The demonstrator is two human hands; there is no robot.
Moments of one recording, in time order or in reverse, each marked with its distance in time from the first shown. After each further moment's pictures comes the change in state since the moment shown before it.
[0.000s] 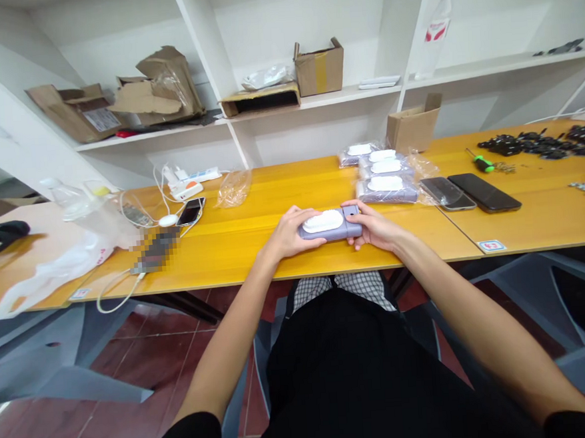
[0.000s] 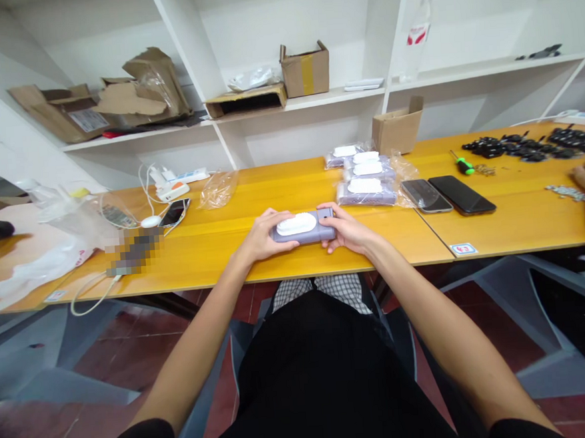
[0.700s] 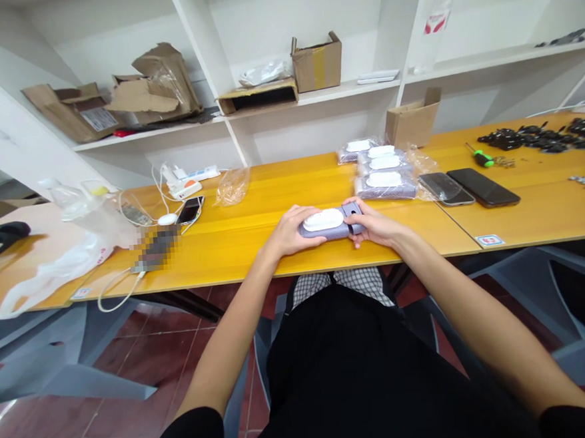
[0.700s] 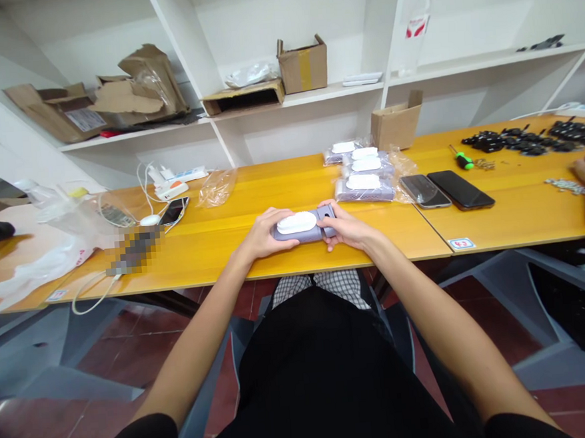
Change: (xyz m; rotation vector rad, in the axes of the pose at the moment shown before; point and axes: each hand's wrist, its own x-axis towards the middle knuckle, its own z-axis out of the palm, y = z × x) left_hand 0.001 0.001 0.004 -0.024 -0.016 0.025; right_hand -0.001 0.004 -0.002 -0.035 -0.009 0.003
